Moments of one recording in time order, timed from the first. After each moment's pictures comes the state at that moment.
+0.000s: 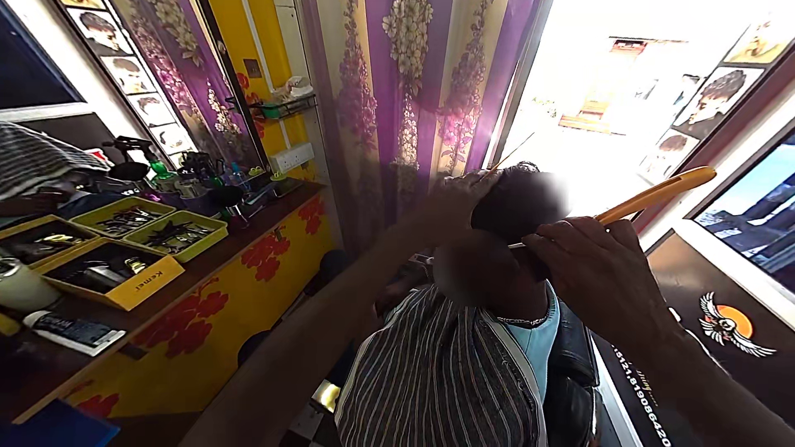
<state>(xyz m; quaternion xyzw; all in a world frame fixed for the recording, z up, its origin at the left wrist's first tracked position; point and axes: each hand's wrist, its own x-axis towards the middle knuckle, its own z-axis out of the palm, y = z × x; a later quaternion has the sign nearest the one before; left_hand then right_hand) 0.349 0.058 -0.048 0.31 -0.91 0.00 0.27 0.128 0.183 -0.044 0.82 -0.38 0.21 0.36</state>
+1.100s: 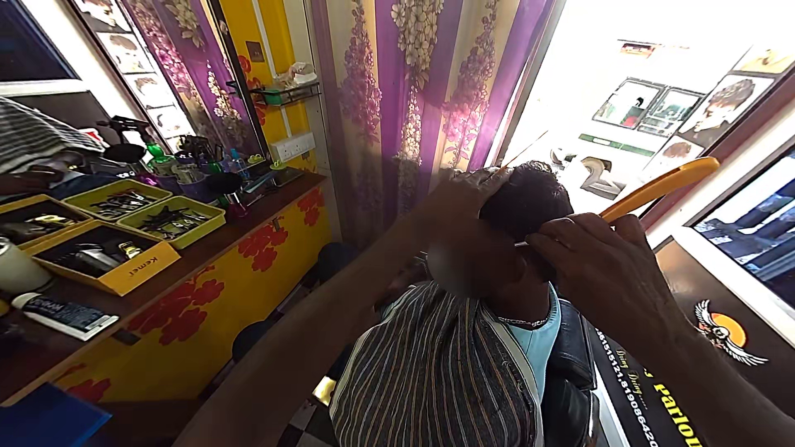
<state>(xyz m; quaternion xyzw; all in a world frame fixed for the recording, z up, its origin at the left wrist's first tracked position) 0.349 0.053 -0.051 0.29 -0.91 0.04 0.29 0.131 0.179 -0.035 0.84 -0.38 0.15 0.37</state>
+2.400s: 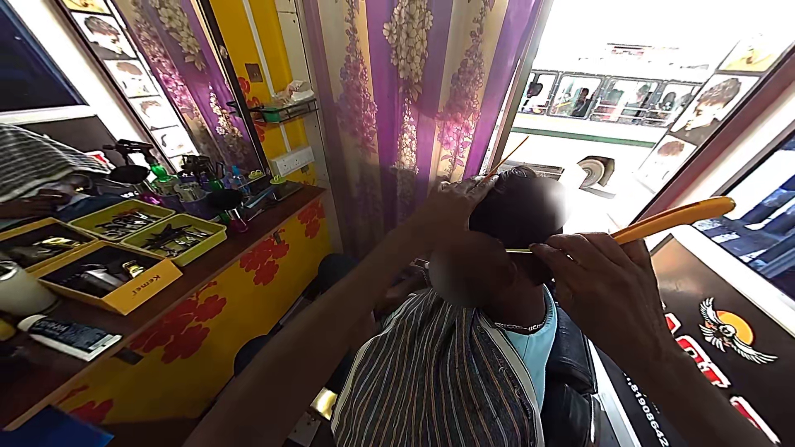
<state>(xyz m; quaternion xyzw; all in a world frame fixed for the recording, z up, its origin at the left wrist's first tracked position) 0.347 0.056 -0.050 0.33 -0.90 0.03 0.28 0.113 0.184 -0.059 0.80 -0.40 0.26 0.36</state>
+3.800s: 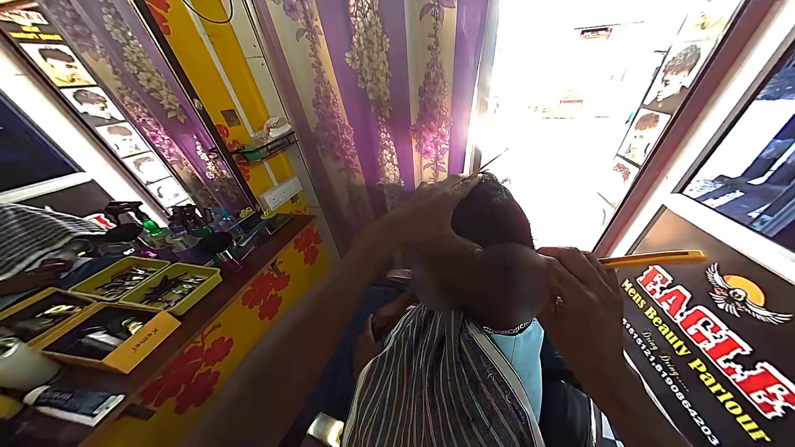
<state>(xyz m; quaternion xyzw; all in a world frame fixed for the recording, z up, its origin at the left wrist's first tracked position) 0.323 0.032 -0.018 0.24 -0.95 0.02 0.22 0.106 0.192 -0.101 0.70 -0.49 0.45 0.25</state>
